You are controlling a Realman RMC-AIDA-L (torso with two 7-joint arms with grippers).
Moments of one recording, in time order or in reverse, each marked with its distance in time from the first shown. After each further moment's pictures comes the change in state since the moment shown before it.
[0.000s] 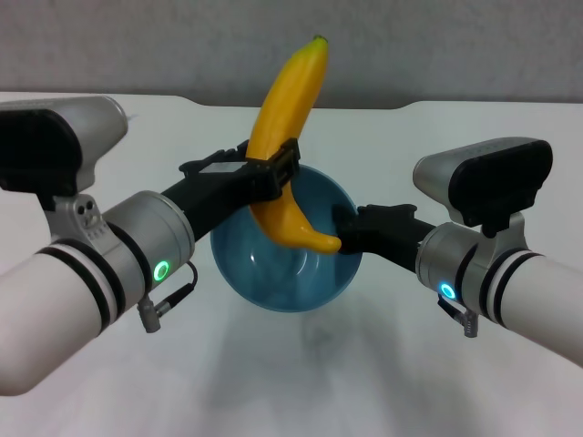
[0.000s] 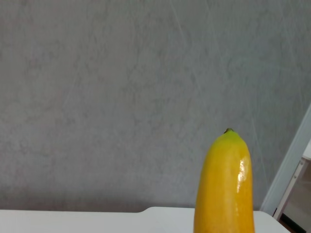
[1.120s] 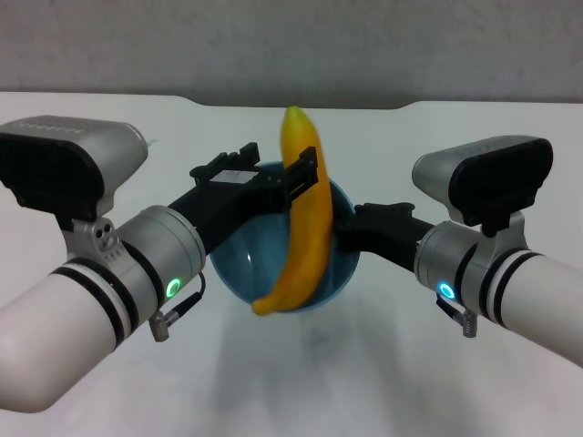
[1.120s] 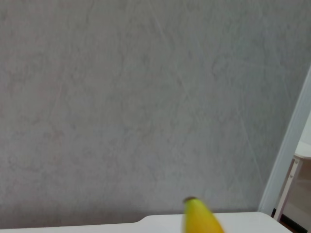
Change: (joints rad) left arm -0.007 0.000 0.049 0.088 0.070 -0.135 0.000; right arm -0.008 -0.001 -0.004 -0.023 0.000 0.005 0.000
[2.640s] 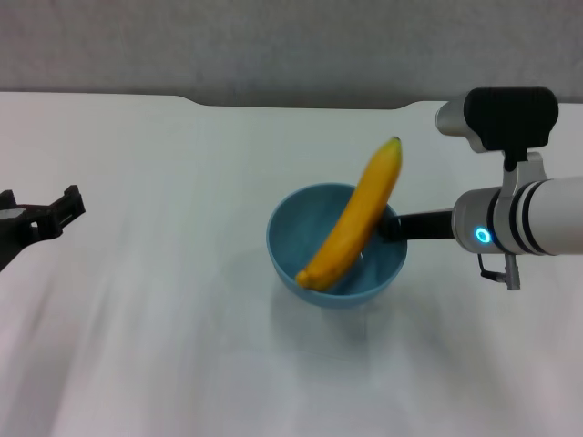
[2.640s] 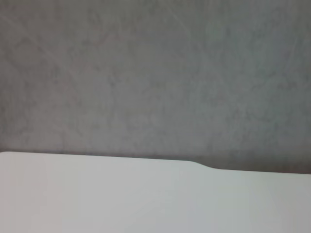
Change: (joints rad) left arm 0.152 -0.006 -0.334 0.054 0.173 0.149 -0.009; right arm 0.260 0.000 0.358 0.249 0.376 0.476 -0.340
